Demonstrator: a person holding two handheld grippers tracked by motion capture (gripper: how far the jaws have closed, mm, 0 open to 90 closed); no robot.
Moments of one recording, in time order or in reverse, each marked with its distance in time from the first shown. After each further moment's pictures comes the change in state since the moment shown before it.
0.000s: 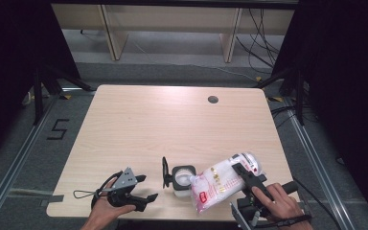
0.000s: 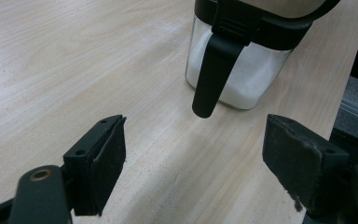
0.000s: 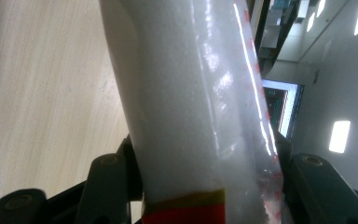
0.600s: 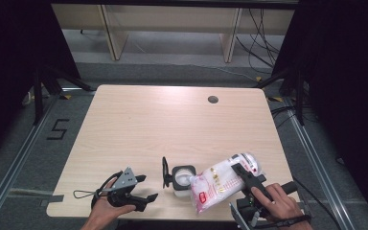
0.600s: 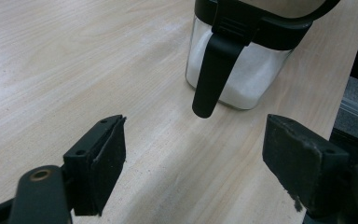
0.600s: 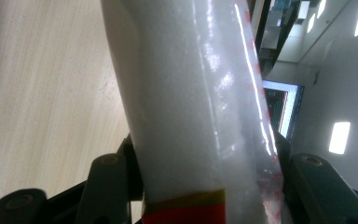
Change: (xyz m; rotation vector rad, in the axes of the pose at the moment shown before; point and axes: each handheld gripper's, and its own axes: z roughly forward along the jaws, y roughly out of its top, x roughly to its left) left arm 0.000 0.000 0.000 -0.001 0.001 0.000; right arm 0.000 0.001 0.000 -0.004 0.000 -0.001
